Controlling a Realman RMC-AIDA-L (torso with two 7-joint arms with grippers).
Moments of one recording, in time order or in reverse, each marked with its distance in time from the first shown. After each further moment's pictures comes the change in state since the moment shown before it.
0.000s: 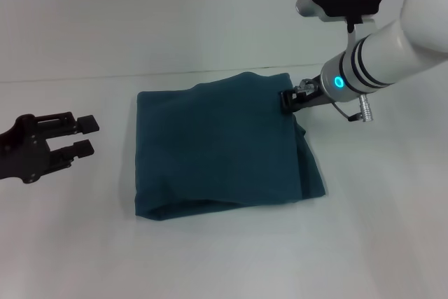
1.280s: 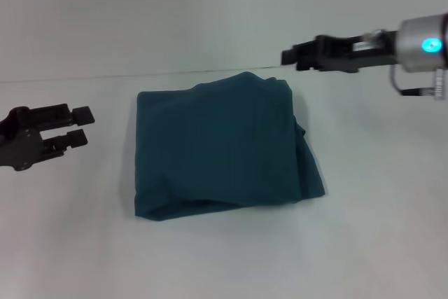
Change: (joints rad) left arm -0.016 0.022 -0.006 0.011 -0.003 0.021 0.091; right arm -0.247 -0.122 0.255 -0.213 0.687 -0.408 -0.448
